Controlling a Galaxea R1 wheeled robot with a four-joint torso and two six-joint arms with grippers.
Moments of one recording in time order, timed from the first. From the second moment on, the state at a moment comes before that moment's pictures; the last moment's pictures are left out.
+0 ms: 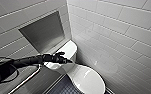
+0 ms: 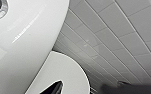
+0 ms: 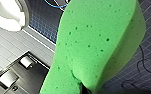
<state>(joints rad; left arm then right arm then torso) 0.12 2.48 -1.67 -0.24 0.44 -0.19 -1.69 2.91 -2.38 0.12 0.14 -0.13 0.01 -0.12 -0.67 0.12</state>
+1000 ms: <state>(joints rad) -0.03 2.45 -1.75 -0.29 0.48 -0.19 -1.68 2.93 -2.39 0.11 0.15 -0.13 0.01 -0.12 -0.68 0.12</state>
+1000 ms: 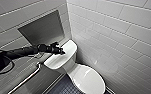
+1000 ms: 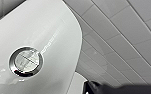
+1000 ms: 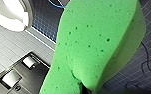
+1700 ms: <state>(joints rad) -0.04 2.45 -1.82 -0.29 0.49 -0.19 -1.68 2.94 -2.39 0.11 0.15 -0.13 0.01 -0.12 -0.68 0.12</state>
